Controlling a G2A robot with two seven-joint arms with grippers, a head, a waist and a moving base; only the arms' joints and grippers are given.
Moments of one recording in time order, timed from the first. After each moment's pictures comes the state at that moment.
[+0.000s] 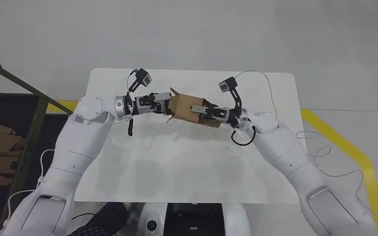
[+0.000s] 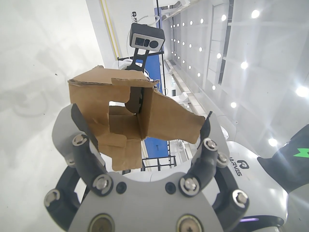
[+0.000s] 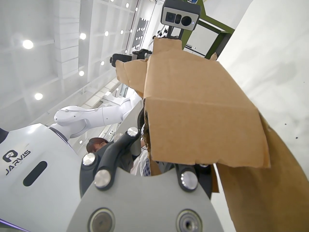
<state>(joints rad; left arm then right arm) 0.96 -1.02 -1.19 -1.31 -0.57 -0.25 -1.21 -0.75 -1.29 0.74 -0.95 0.70 -0.77 1.05</state>
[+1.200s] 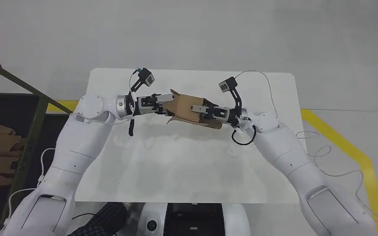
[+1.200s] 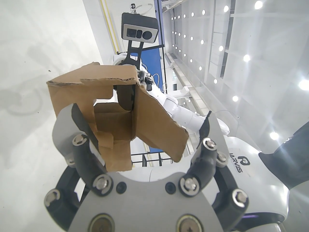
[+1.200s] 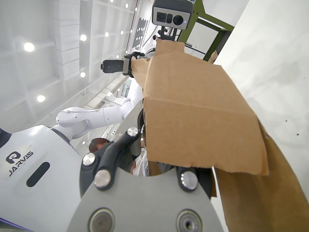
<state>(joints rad) 0.95 -1.03 -1.19 -1.34 -0.56 -0.24 -1.23 -0.74 -1.29 0.74 -0.94 0.72 -0.75 1.07</state>
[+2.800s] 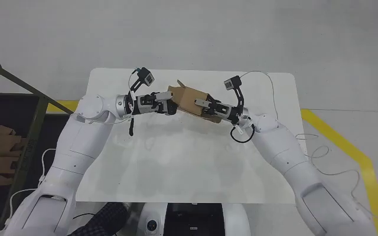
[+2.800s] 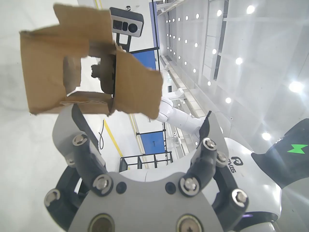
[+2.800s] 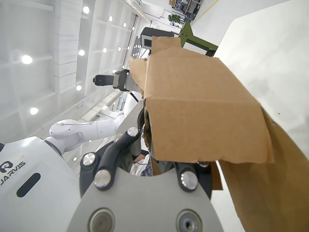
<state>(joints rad) 0.95 -1.03 -1.20 -1.32 -0.60 -0.23 -1.22 -0.74 -1.33 0.77 -0.84 0.69 -0.82 1.00</state>
